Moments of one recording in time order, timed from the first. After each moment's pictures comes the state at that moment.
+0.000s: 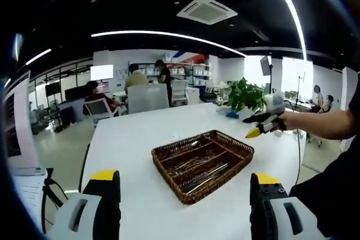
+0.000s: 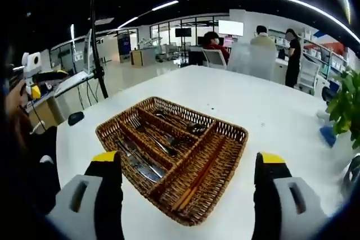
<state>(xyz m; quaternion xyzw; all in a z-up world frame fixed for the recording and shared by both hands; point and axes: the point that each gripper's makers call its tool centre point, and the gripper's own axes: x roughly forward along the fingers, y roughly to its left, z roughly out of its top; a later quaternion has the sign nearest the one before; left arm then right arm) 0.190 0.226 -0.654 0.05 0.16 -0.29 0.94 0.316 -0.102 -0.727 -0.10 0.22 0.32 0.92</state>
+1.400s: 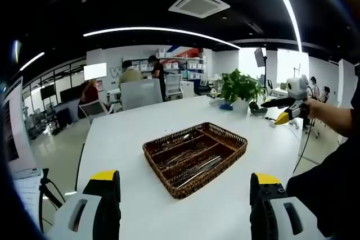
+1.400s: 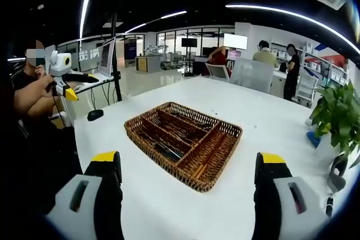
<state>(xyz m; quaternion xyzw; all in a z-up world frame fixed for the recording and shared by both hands) 0.171 0.208 -0.666 0.07 0.18 -0.31 0.93 0.203 -0.124 -0.681 -0.09 0.19 0.31 0.93</state>
